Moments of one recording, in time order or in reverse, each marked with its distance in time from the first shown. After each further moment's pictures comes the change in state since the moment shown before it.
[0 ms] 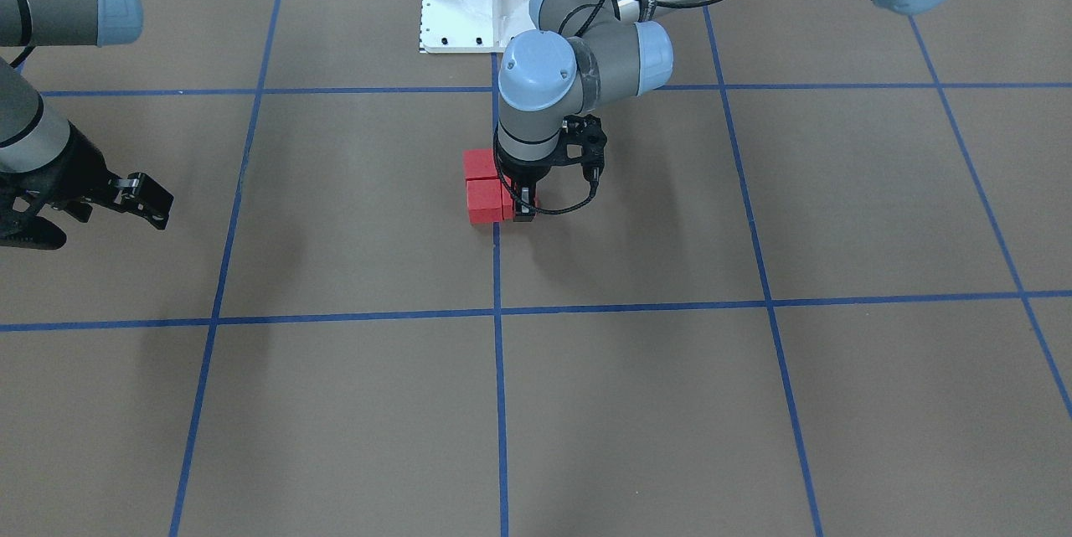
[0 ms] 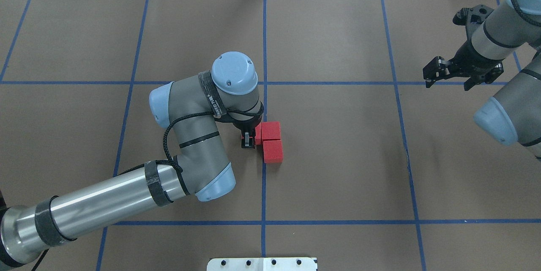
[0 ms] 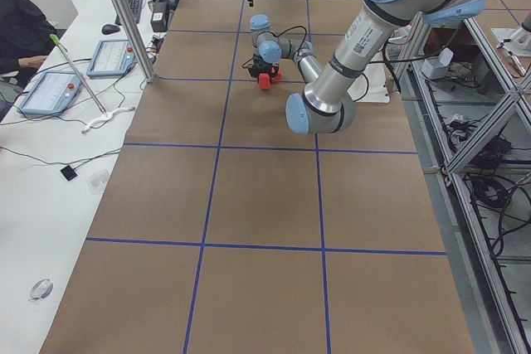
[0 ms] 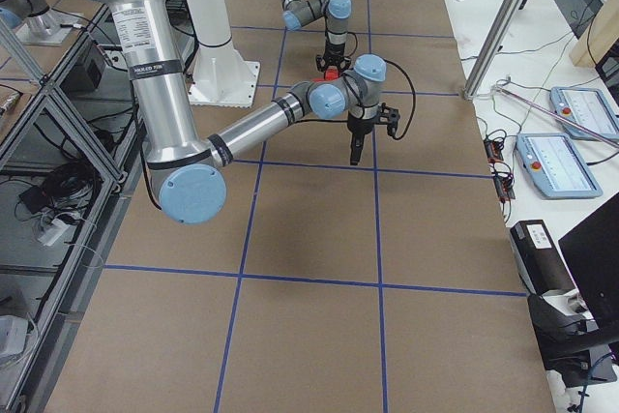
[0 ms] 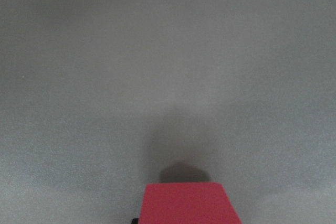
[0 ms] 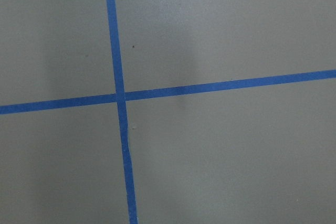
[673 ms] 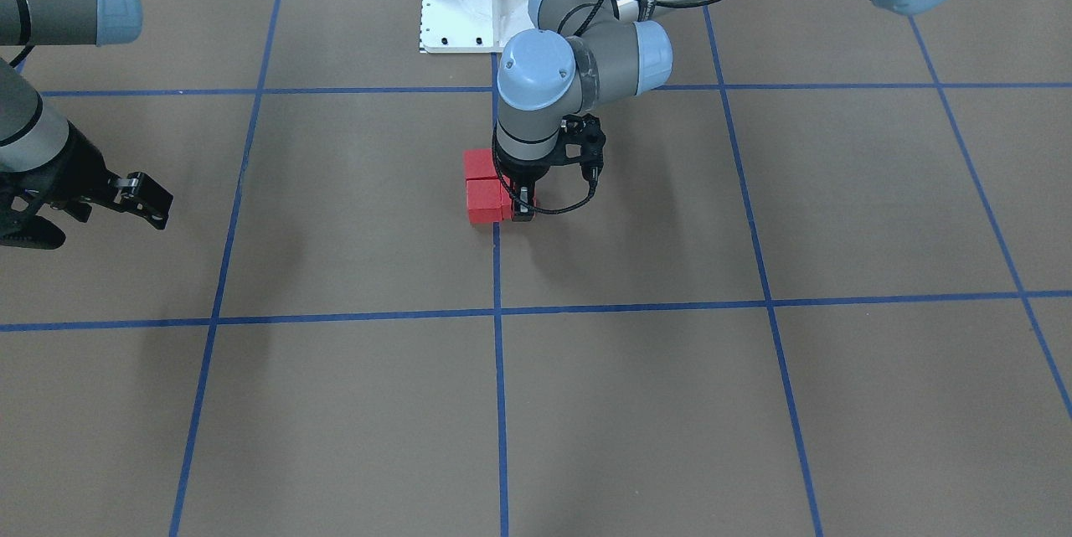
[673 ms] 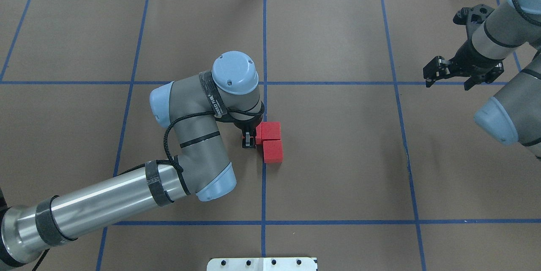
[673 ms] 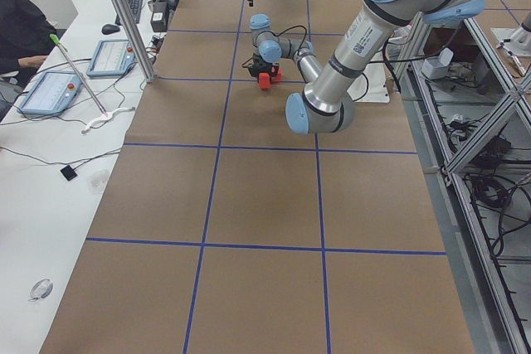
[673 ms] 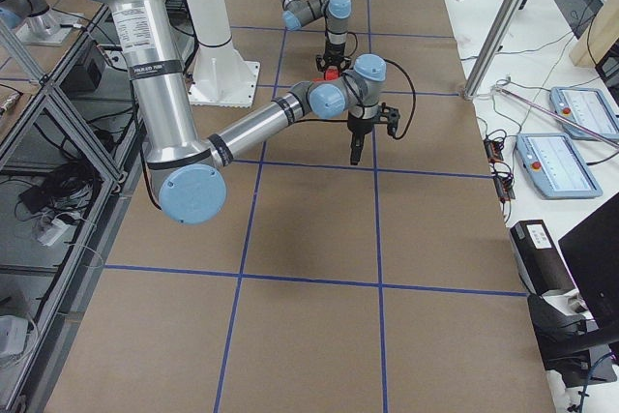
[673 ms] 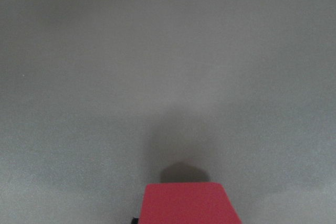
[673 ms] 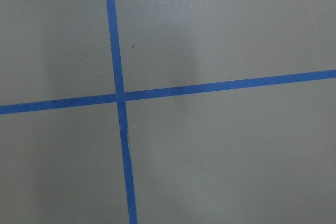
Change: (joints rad) left arm 0.001 -0.004 0.001 0.000 0.000 -0.001; right arm 0.001 0.000 0.002 0.000 0.000 0.001
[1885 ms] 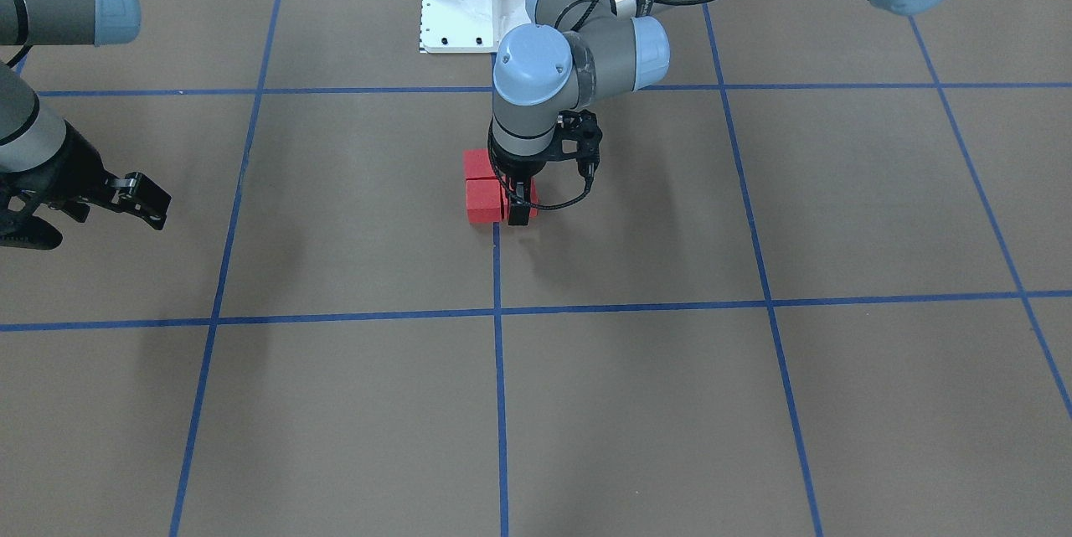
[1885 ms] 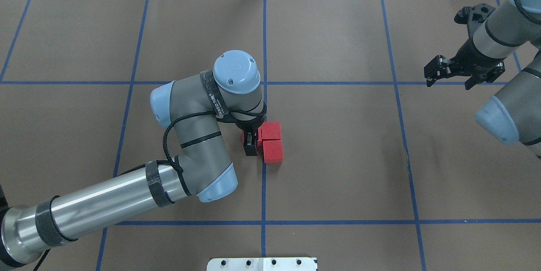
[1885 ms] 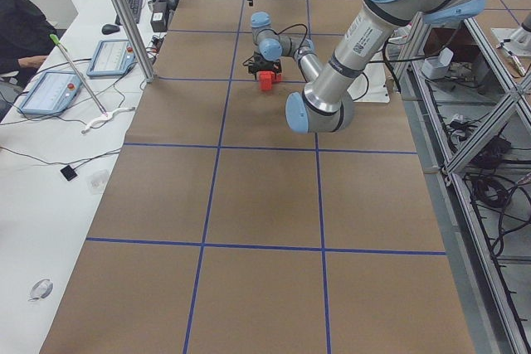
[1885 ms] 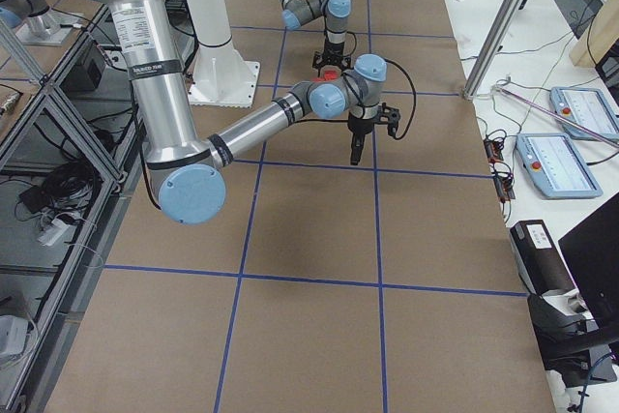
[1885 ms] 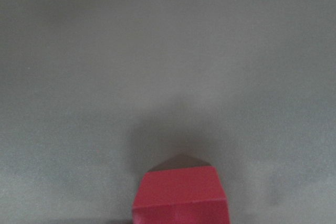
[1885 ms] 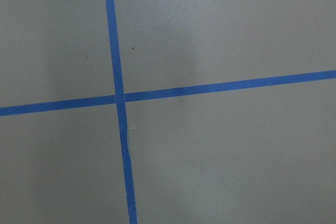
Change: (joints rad) left arm -0.001 -0.002 -0.036 0.025 -0.026 0.000; right arm 0.006 0.000 0.000 -0.001 0.003 0.000
